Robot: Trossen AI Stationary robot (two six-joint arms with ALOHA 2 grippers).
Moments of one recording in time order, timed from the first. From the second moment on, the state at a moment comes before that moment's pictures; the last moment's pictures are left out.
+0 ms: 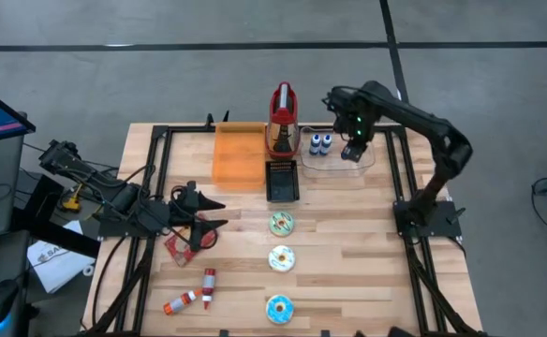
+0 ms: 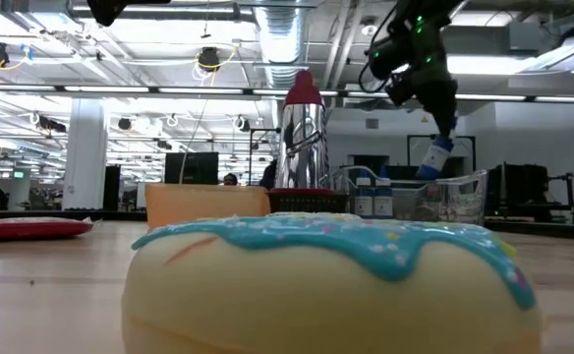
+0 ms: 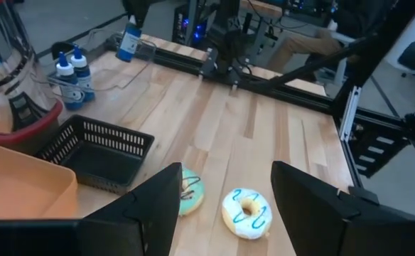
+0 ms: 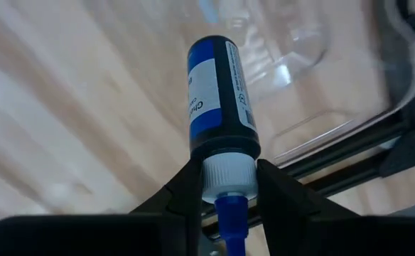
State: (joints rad) left arm -0.53 0.90 0.78 -0.28 -0.66 -0.48; right arm -0.69 1.71 1.60 -1.57 0.09 -0.19
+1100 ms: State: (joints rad) left arm -0.53 0.99 0.78 -0.22 -0.67 -0.51; right arm -0.90 1.95 1.71 -1.57 -0.01 0.13
